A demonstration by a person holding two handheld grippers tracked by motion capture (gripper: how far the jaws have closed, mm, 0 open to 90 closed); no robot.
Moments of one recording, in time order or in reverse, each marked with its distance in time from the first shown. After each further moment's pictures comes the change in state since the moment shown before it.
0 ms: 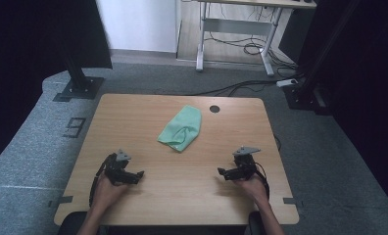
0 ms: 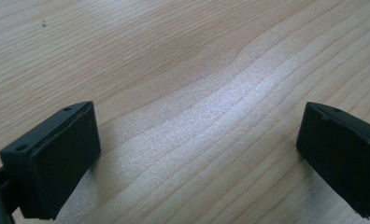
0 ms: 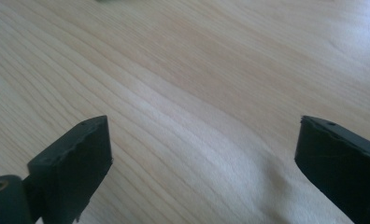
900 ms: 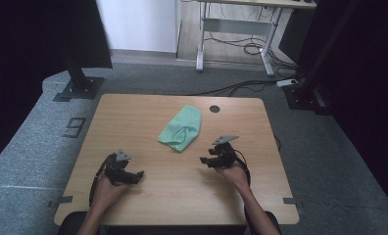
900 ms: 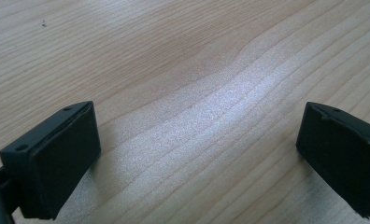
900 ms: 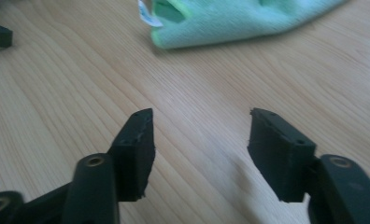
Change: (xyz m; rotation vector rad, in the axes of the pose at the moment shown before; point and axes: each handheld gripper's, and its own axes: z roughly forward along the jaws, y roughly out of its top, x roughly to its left) left arm 0.000 0.000 0.000 0.000 0.000 0.000; right arm 0.030 0.056 0.042 0.014 0.141 -0.089
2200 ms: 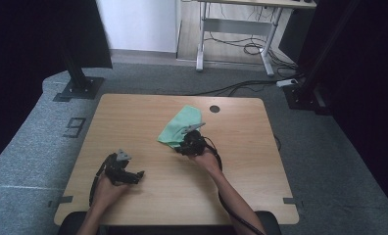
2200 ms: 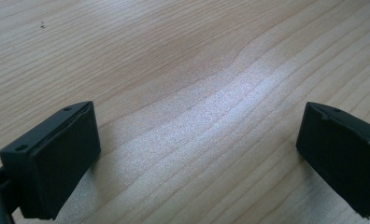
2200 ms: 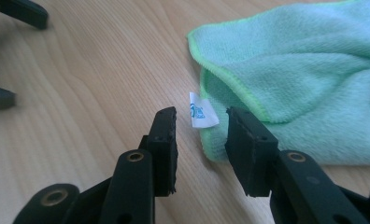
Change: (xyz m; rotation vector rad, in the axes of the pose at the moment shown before) left arm 0.000 0.001 0.001 0.000 -0.001 0.001; right arm 0.028 0.065 0.084 0.046 0.067 -0.067
